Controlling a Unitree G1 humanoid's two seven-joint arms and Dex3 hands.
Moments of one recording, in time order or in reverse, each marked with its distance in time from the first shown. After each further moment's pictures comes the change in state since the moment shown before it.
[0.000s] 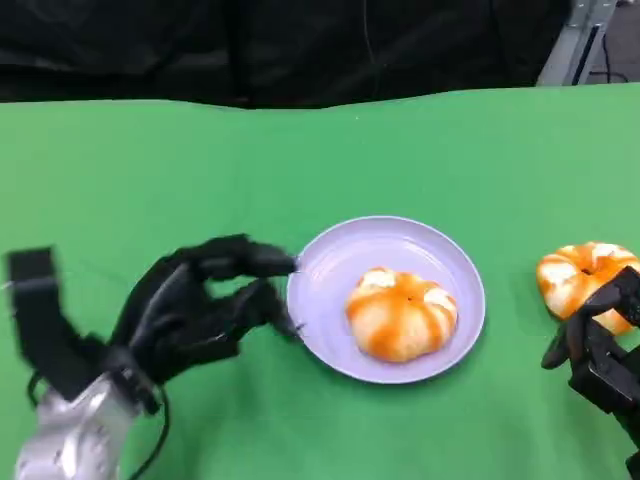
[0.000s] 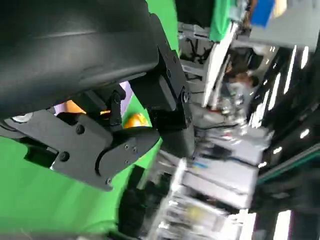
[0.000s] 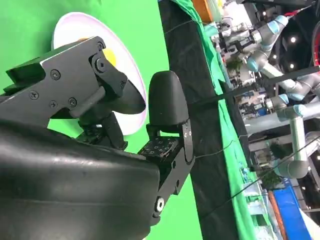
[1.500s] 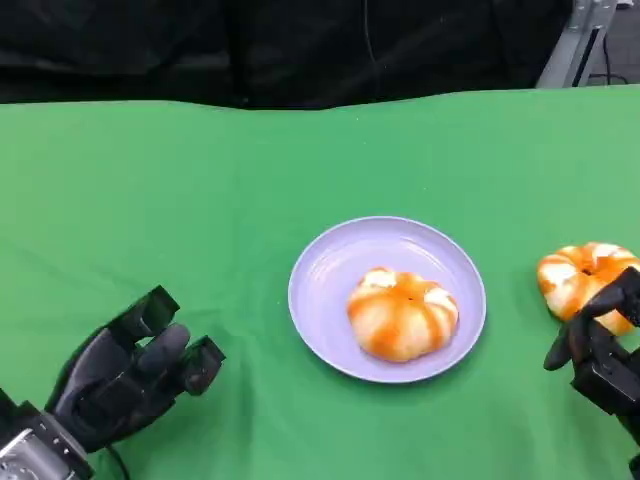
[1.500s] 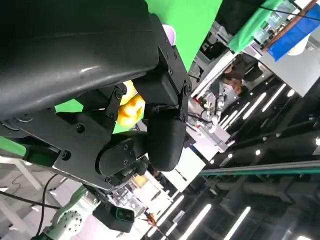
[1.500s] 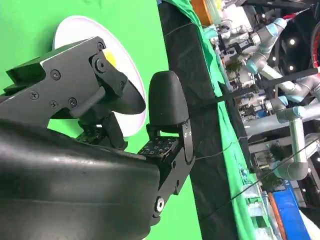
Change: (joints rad) left arm -0.029 0.051 0.218 0.282 -0.067 0.267 -0.259; right arm 0.004 -0.002 -0.006 -0.010 0.009 0.014 0.010
